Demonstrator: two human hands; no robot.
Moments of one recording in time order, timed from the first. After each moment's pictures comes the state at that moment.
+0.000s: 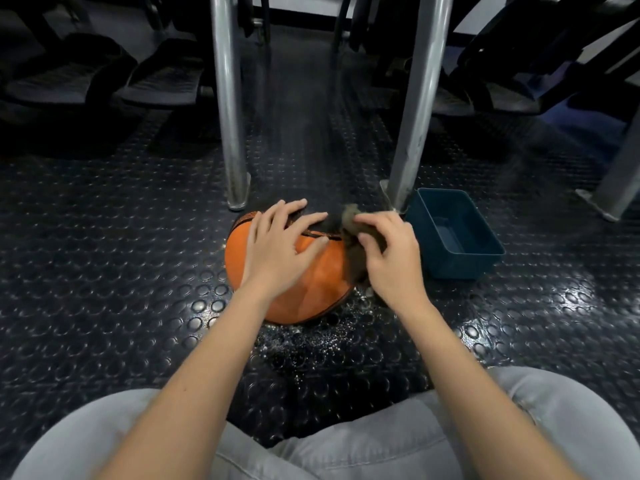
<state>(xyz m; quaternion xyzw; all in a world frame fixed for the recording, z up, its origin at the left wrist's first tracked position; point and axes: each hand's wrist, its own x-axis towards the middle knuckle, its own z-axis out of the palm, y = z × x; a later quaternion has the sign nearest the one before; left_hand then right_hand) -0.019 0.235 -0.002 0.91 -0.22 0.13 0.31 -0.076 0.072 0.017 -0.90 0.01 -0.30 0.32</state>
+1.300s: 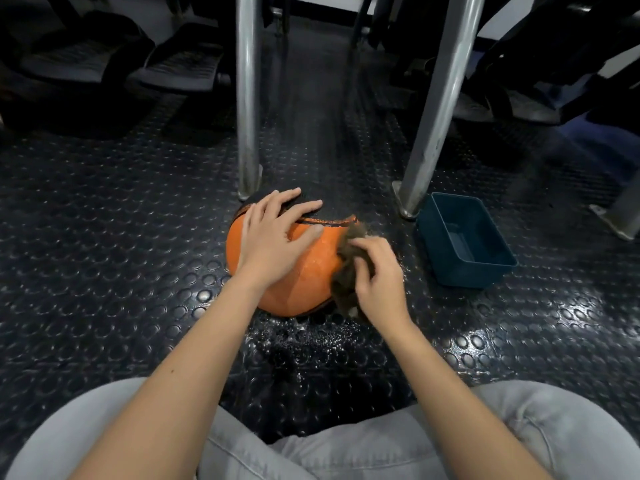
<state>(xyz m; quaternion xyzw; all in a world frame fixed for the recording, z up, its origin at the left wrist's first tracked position) -0.011 0.255 -0.002 0.90 -0.18 0.13 0.38 -0.076 0.089 -0.017 -0.91 -0.02 -0.25 0.33</state>
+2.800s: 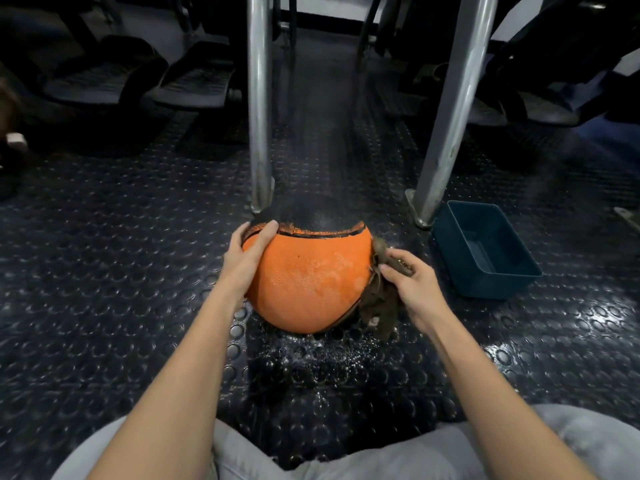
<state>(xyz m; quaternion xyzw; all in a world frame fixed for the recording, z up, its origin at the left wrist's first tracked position) 0.011 0.302 -0.020 0.75 0.12 -0.11 0.65 -0.049 0.064 -0.021 -0.71 0.20 -0.05 0.67</state>
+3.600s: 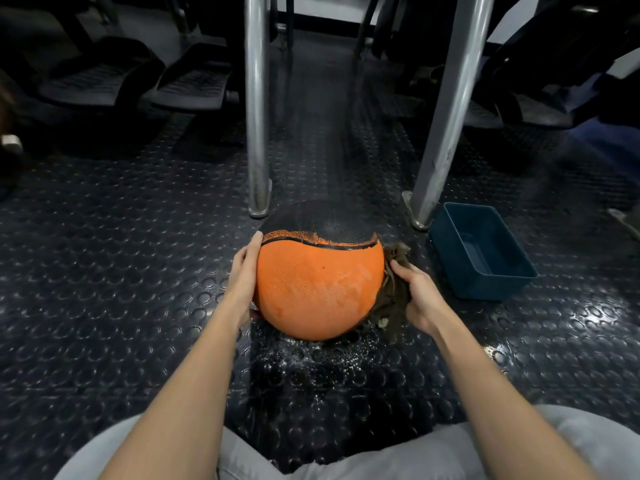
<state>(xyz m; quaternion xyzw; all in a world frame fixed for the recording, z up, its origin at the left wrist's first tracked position) 0.003 0.295 -0.039 0.68 0.17 -0.14 0.70 -0.043 0.047 -0.025 -0.58 0.26 0.04 0.77</state>
